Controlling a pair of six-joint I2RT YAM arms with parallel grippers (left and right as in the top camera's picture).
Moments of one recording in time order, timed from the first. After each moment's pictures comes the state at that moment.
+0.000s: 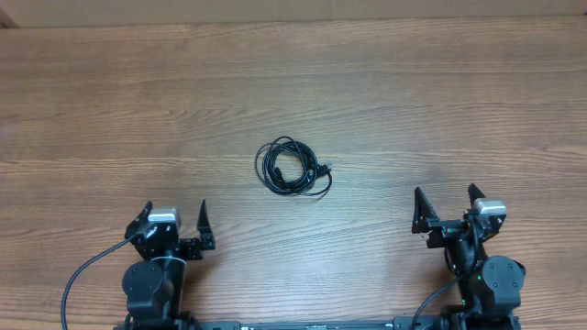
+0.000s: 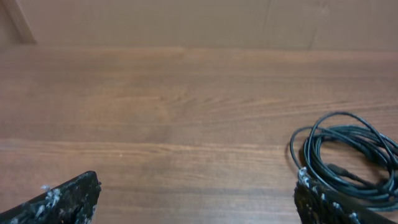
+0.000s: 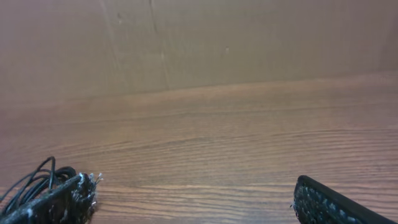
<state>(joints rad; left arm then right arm) 0.05 0.01 0.11 -0.35 0.03 -0.02 0.00 0.01 0.10 -0.20 -0.11 0.12</state>
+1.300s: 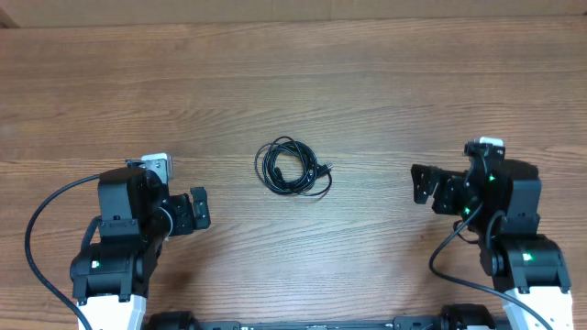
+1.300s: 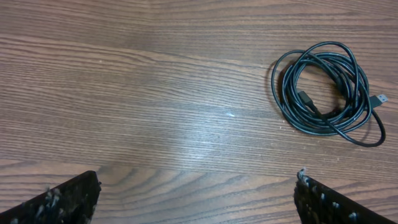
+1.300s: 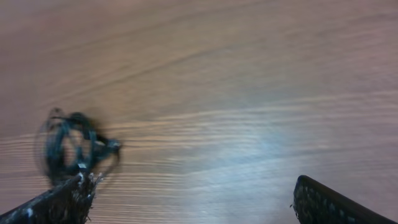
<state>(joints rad) 0.05 0.86 0.83 -0.90 0.09 -0.11 0.00 0.84 0.75 -0.63 -0.18 0.20</state>
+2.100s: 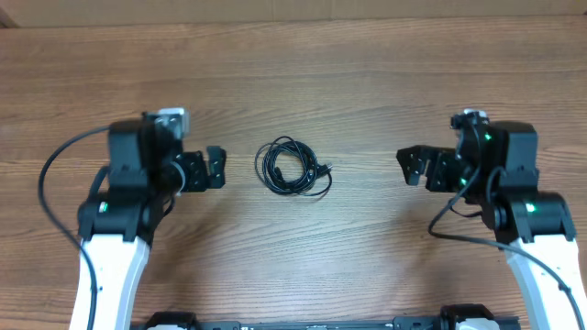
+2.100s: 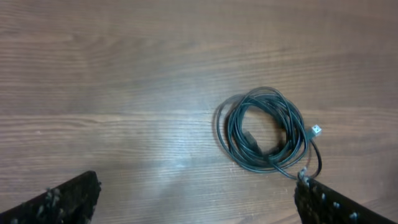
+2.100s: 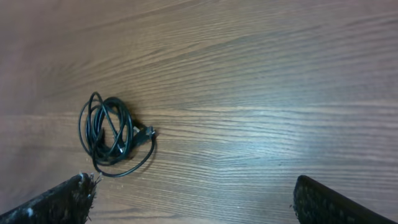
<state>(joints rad) -0.05 1.14 1.04 -0.78 0.19 -0.13 0.05 1.09 1.00 -0.78 -0.28 0.17</state>
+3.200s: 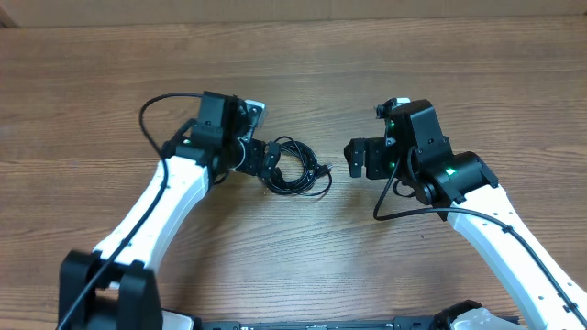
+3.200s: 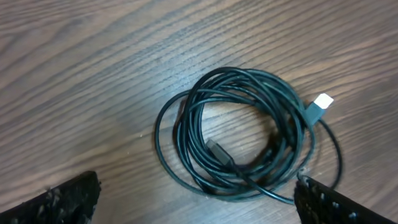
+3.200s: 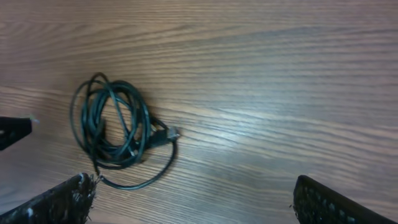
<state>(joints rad) -0.27 1.60 1.08 -0.53 0.22 0.02 0.39 1.34 1.07 -0.68 -0.02 0.32</state>
